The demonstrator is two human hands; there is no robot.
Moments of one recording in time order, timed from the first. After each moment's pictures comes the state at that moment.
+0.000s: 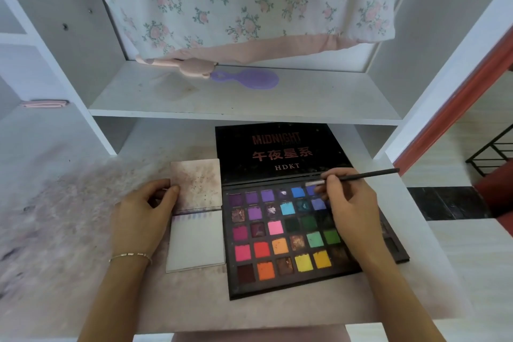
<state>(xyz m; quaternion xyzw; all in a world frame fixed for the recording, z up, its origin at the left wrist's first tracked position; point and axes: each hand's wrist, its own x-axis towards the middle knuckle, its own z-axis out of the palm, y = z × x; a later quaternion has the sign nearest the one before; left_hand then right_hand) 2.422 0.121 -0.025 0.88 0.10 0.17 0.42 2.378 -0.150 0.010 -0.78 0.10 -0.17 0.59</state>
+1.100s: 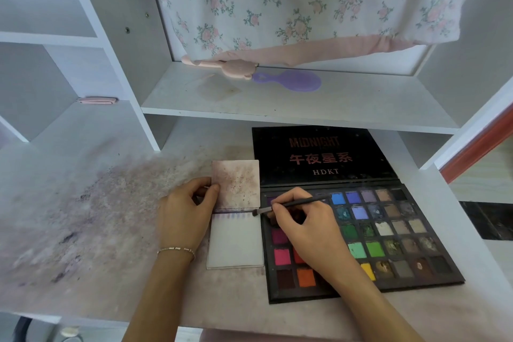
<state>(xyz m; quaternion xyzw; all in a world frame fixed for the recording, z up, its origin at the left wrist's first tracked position) 2.423 0.124 -0.027 0.87 0.09 0.19 0.44 2.384 -0.063 0.002 -0.84 -0.03 -0.01 0.54</state>
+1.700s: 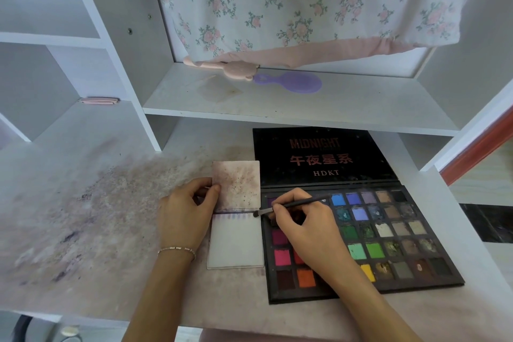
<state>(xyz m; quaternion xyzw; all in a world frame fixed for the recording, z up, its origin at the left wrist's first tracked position) 2.421 0.122 -0.022 0.87 0.09 0.18 0.44 2.385 -0.063 0.001 -0.84 -0.03 -0.01 0.54</state>
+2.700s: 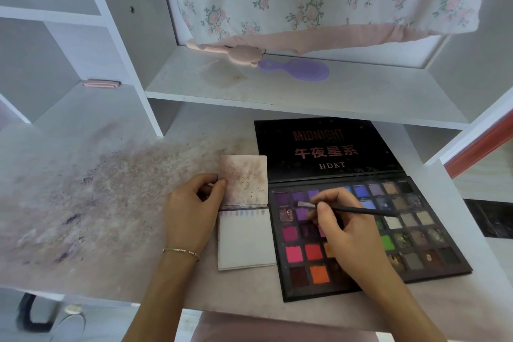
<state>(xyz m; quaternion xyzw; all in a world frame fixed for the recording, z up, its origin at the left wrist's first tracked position) 2.404 0.114 -0.020 0.84 0.10 0.17 0.50 2.364 -0.095 0.004 -0.83 -0.01 -0.07 0.56</state>
